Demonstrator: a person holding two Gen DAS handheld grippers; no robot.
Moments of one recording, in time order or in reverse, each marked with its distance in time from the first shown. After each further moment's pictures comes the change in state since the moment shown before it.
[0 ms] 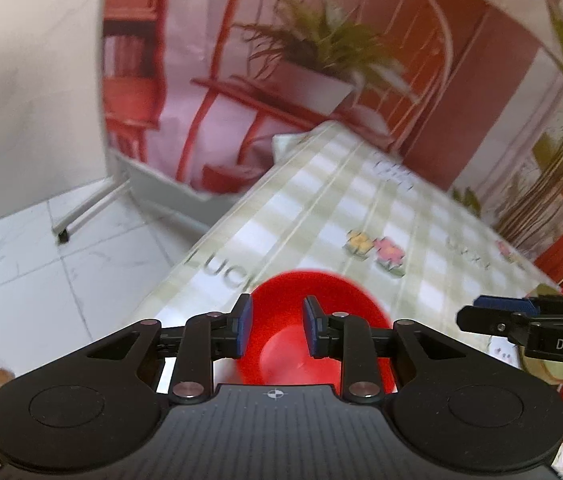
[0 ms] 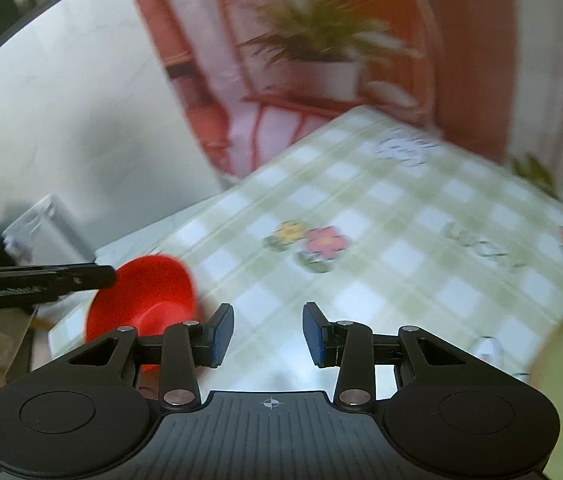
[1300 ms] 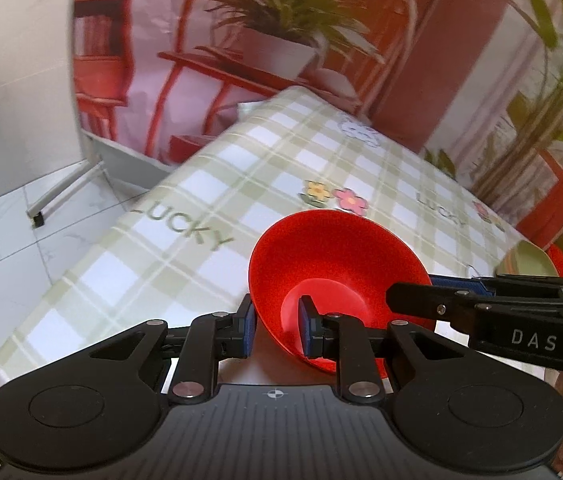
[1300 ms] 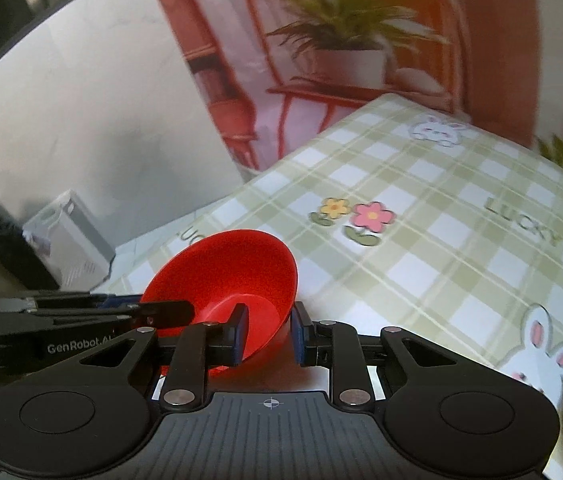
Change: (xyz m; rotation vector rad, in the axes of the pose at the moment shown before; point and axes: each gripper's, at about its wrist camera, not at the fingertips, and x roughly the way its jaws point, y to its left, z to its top) left arm 0.013 -0.032 -0.028 0.065 0.048 -0.075; right arm -0.006 0.010 -0.030 0.056 -0.044 0.021
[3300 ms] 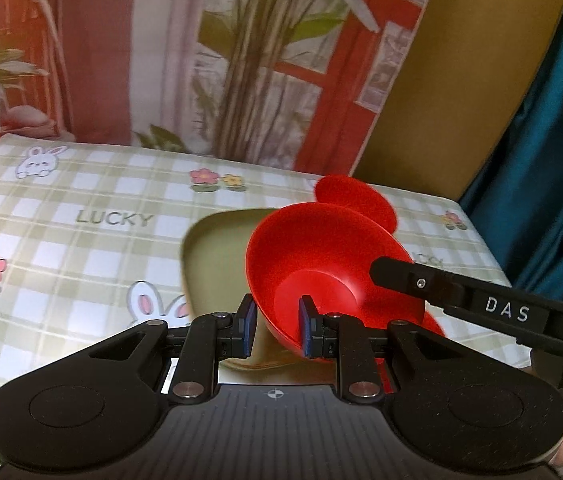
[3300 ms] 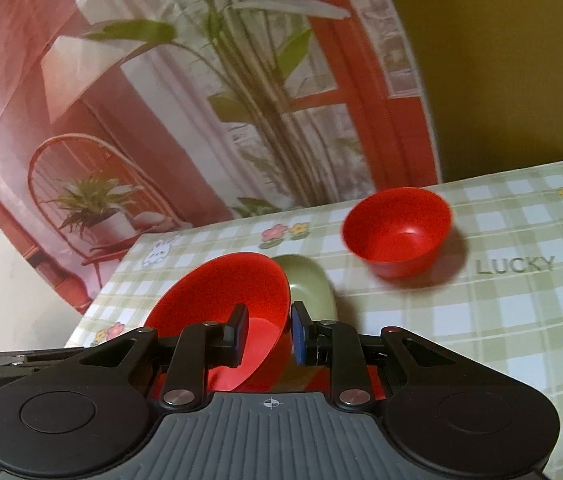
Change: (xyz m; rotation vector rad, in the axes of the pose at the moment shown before) left arm 0.032 -0.271 -0.013 0.403 0.067 -0.366; right arm -0.213 -0.215 -0.102 0.479 -0.391 -0.313
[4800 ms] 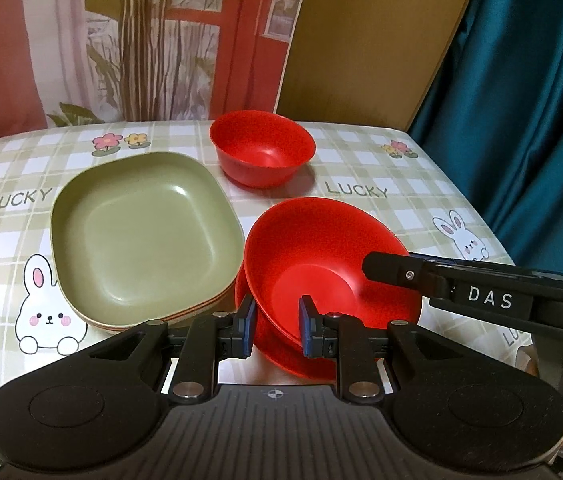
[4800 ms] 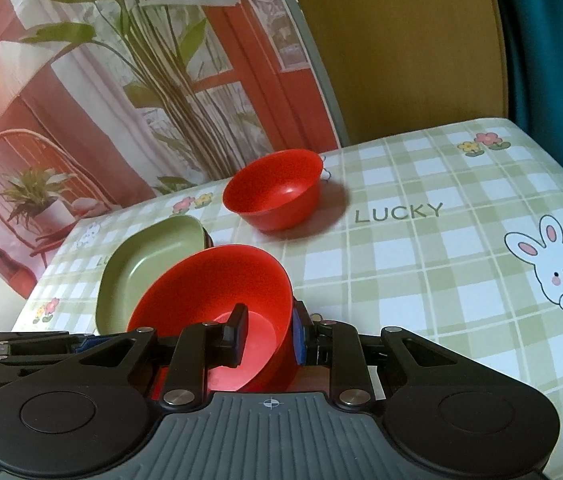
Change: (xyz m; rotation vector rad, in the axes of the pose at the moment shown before) left arm 0.035 -0.062 -0.035 0.151 0.110 -0.086; right arm -0.031 -0.074 -0.036 0.052 0.049 -0.133
